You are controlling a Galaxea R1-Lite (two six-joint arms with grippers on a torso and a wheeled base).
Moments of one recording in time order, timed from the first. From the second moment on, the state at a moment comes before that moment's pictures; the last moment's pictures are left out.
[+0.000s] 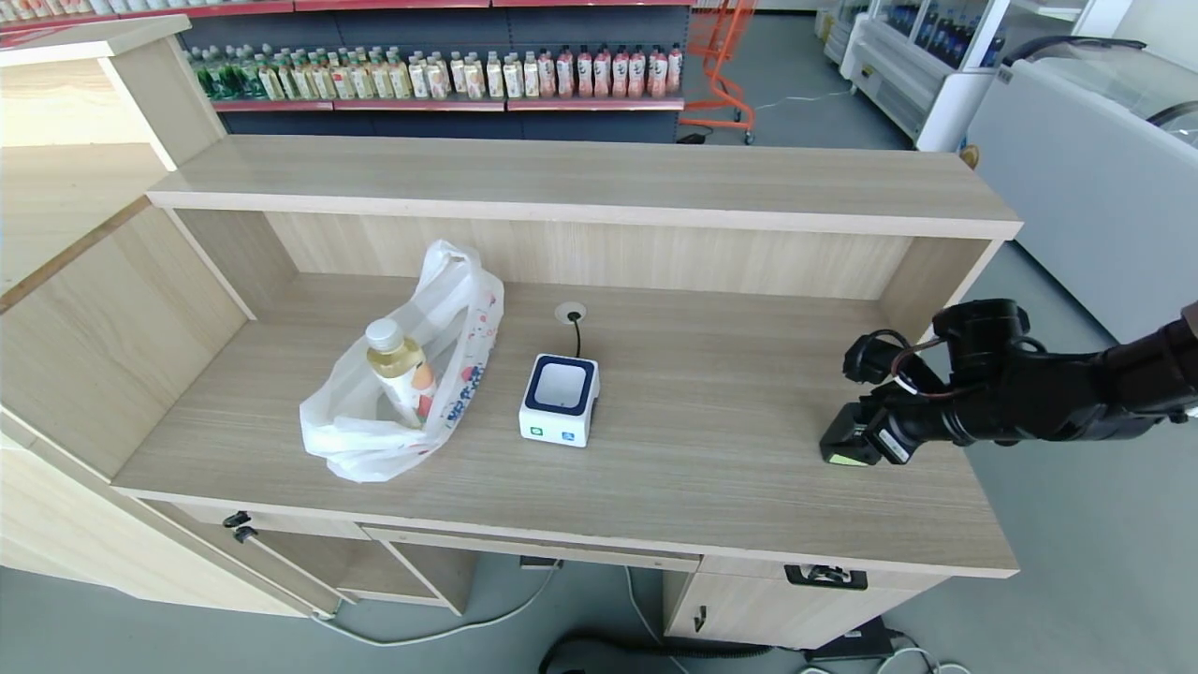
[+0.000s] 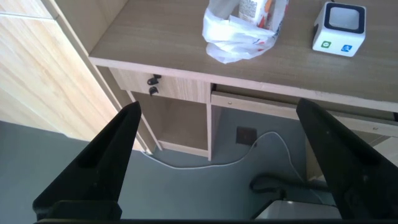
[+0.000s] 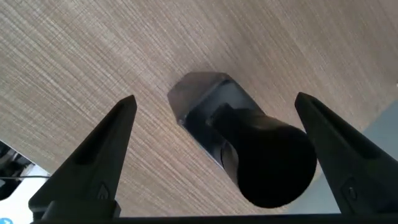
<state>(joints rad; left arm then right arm) 0.00 0.00 0.00 0.05 0.13 0.00 0.02 2.08 -1.14 -0.23 0.19 -0.78</state>
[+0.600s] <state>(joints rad) 0.00 0.00 0.00 0.05 0.13 0.00 0.05 2.15 -1.18 -0.27 0.20 -0.77</state>
